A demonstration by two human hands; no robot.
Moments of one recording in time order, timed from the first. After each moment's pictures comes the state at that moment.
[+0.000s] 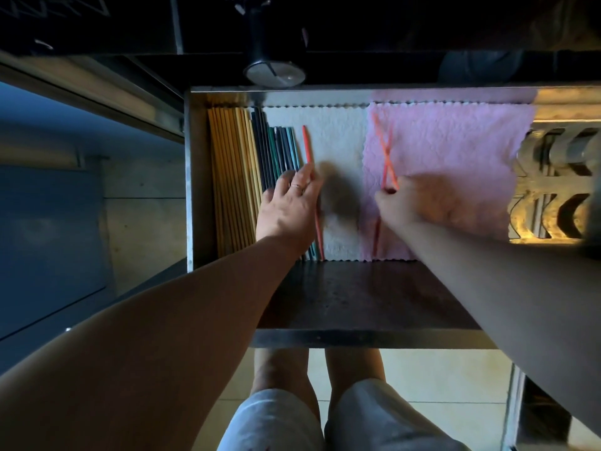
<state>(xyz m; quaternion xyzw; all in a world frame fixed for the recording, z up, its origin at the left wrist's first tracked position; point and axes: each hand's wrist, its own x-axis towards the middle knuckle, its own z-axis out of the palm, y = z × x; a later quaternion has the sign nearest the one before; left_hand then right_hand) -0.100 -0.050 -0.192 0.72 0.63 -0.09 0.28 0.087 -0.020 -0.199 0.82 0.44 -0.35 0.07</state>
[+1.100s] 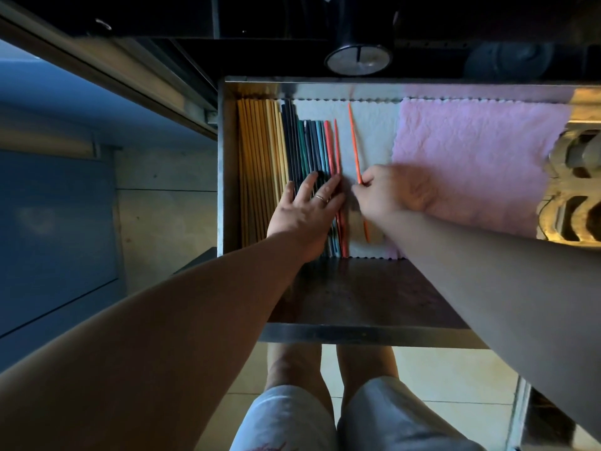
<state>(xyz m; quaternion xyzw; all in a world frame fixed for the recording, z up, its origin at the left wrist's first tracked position) -0.129 -0.056 -0.185 0.78 0.51 -0.25 0.28 0.011 -0.013 -0.210 0.77 0.52 -0.37 0.03</state>
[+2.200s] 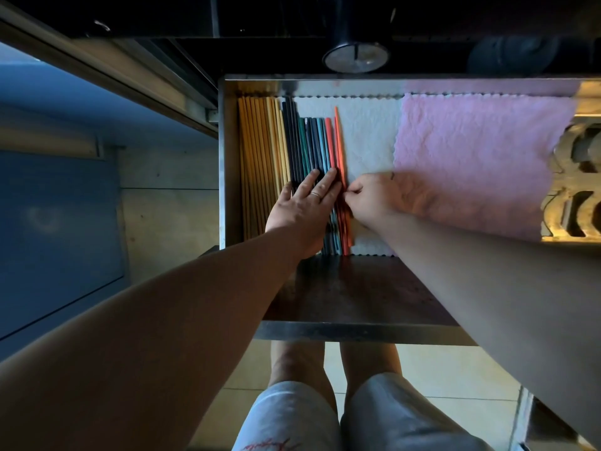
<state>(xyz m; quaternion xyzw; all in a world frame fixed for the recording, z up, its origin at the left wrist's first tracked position) -0.136 -0.057 -0.198 0.76 0.52 -0.24 0.30 0.002 -0.023 -0.198 0.73 0.53 -0.42 0.07</state>
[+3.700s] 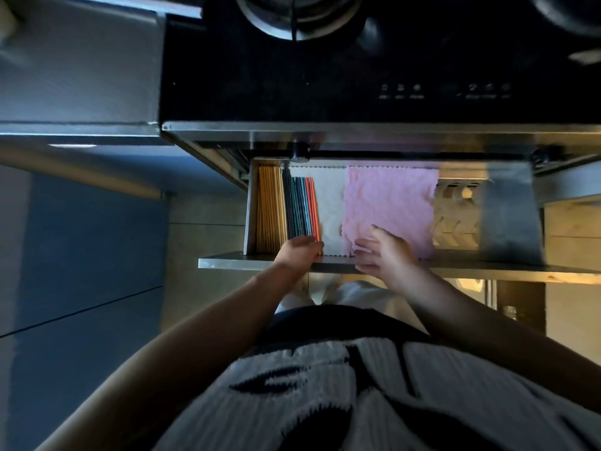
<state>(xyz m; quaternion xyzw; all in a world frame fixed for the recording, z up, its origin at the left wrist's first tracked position) -0.085 -0.111 0.072 0.23 0.72 0.08 0.65 0.089 -0.098 0.063 0.72 0.06 -0.67 -0.18</state>
